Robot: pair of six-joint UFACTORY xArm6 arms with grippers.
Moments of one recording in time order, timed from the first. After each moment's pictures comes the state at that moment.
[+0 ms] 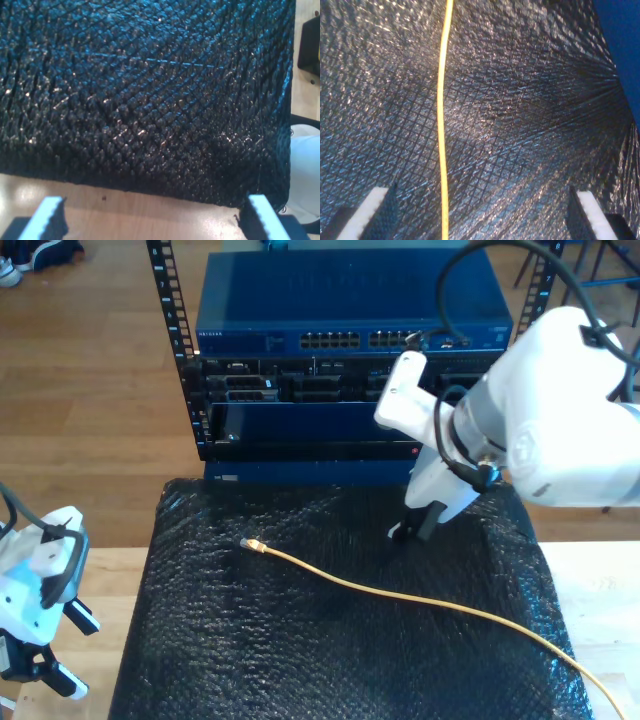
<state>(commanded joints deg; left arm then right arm) 26.1 -20.4 -40.7 -17.5 85.0 -256.0 22.4 -13.4 -46.5 15.5 43.4 -58.3</state>
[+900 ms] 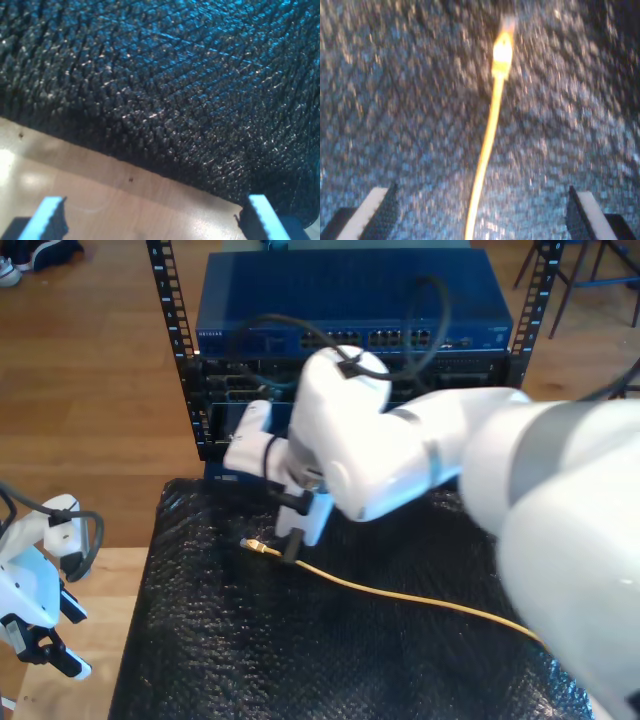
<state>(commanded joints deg) 26.2 -18.4 -41.2 -17.6 78.4 -263.1 37.4 11.9 -65.5 2.8 41.7 -38.8</state>
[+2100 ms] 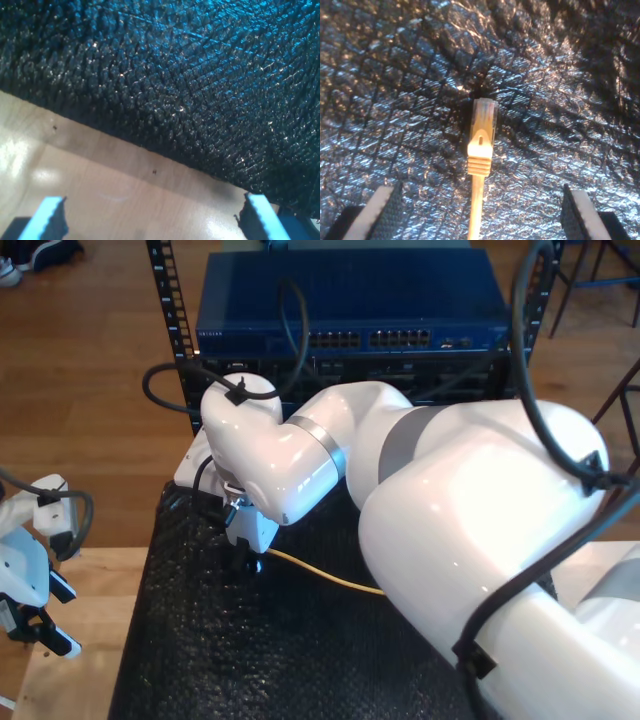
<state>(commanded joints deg) 26.6 -16.1 -43.8 -17.6 78.1 -263.0 41.5 27.3 -80.9 -9.3 49.3 -21.4</state>
